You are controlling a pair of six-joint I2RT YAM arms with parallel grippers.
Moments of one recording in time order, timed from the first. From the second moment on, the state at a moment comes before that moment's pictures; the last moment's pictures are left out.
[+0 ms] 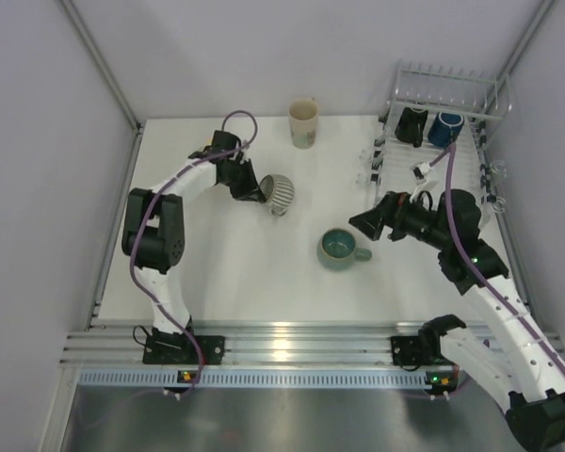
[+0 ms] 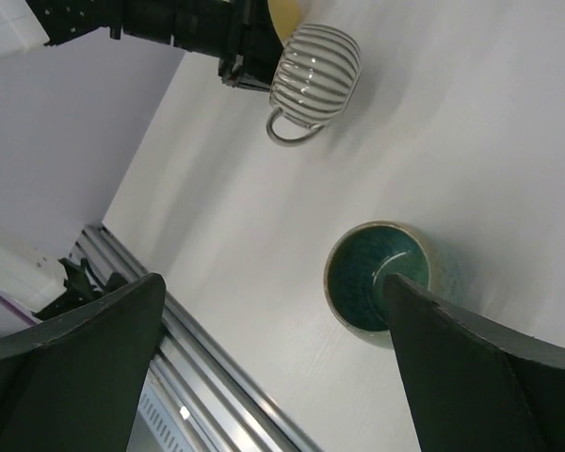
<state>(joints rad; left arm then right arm) -0.25 1.98 1.47 -0.55 0.36 -0.46 0.33 0.75 0.75 -0.30 -0.47 0.49</state>
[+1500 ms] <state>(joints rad) -0.26 1.40 0.82 0.82 0.79 -1.23 0.74 1.36 0.95 0.49 -0.40 1.03</state>
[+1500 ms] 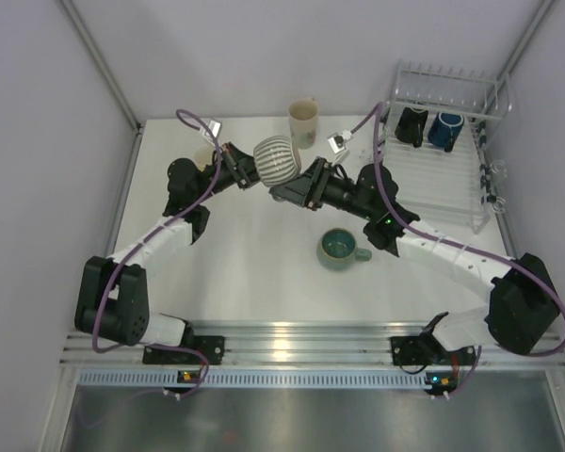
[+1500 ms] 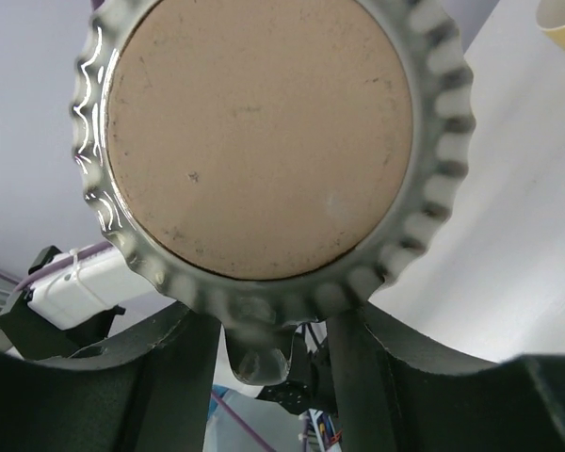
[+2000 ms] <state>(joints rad) -0.26 1.38 0.77 0.85 0.77 -1.17 0.77 1.37 0.93 0.48 -0.38 1.04</state>
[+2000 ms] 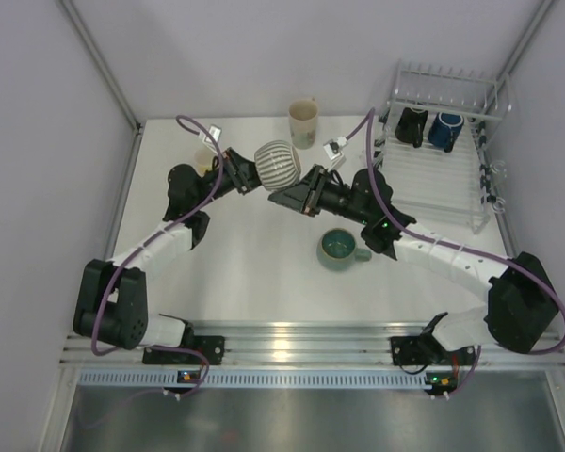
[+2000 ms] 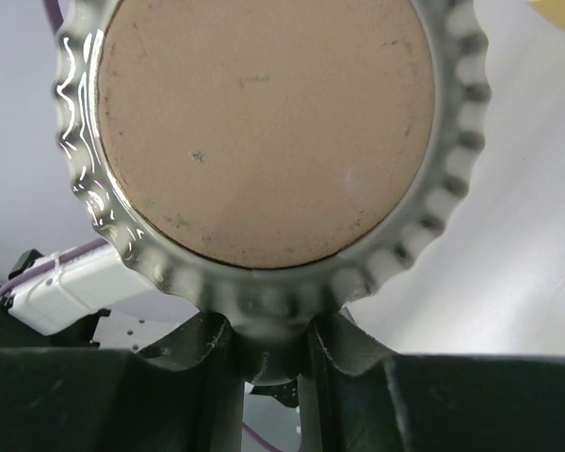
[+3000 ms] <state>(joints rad) -0.28 1.14 0.86 0.17 0.65 -0.74 0.24 1.08 0.84 -0.17 -0.03 0.59</state>
